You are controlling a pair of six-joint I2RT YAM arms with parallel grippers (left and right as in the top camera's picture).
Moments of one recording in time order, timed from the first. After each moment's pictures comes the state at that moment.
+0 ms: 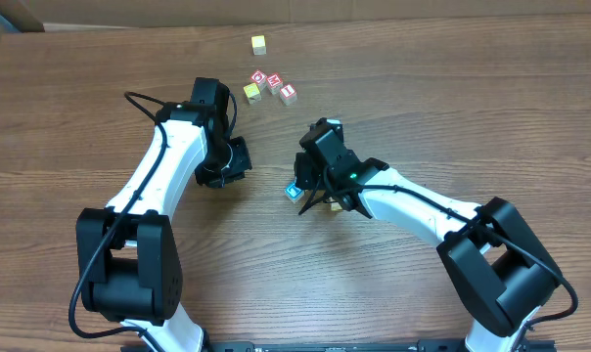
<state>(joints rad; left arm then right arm) -0.12 1.84 1.35 -1.00 0.12 -0.41 0.69 1.90 1.16 -0.20 0.04 0.67</state>
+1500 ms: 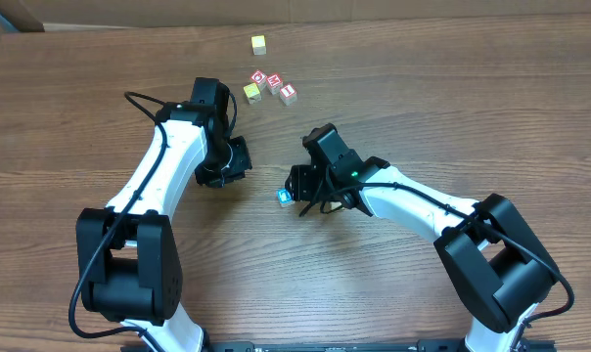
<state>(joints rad) -0.12 1.84 1.35 -1.00 0.12 -0.41 0.68 1.92 1.16 -0.26 -0.26 0.67</state>
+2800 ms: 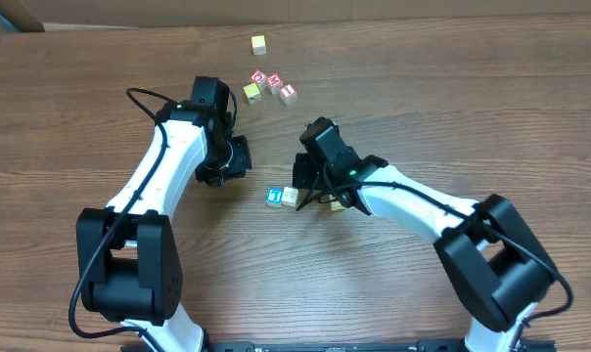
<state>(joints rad) -0.12 1.84 1.35 -0.97 0.12 -0.34 0.68 1.93 1.18 -0.19 -0.09 0.72</state>
